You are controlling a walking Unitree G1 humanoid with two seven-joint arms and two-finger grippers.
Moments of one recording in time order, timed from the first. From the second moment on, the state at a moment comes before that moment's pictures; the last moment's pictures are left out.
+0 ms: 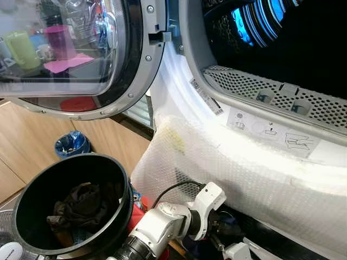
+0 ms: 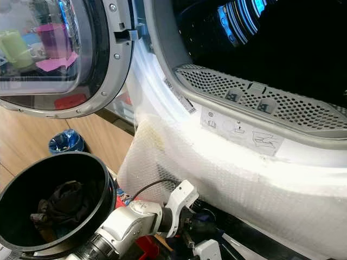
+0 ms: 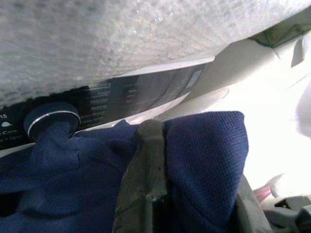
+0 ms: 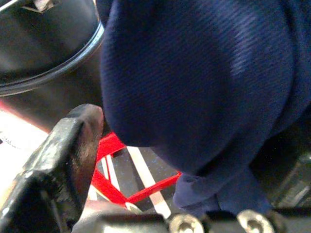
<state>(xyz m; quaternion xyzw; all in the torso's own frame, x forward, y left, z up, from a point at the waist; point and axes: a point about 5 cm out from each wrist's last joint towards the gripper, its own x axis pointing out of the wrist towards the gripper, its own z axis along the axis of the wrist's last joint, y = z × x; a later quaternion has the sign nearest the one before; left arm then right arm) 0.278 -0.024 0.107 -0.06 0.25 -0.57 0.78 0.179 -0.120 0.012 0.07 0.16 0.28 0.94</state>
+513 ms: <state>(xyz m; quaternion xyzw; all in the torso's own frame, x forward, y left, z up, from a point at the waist) 0.280 -0.031 0.110 -0.09 0.26 -0.56 0.78 0.195 -0.124 0.000 0.10 0.15 0.14 0.97</state>
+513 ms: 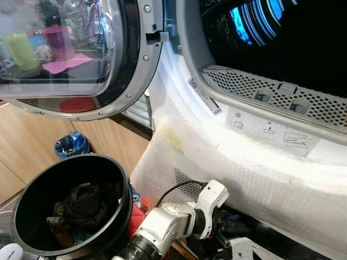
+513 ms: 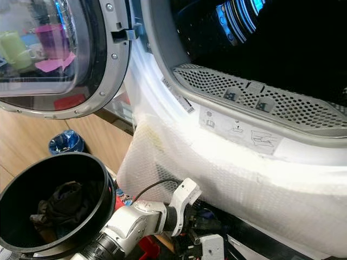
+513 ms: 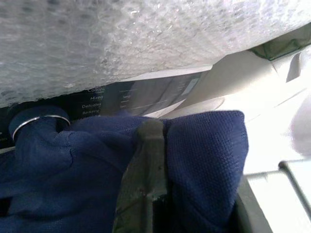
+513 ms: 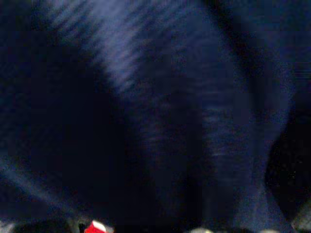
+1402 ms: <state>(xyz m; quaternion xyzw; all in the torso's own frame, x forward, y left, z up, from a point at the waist) 0.282 -0.034 0.115 -0.10 0.26 -0.55 0.79 0.202 -0.138 -0.011 0.10 0.14 0.06 0.98</state>
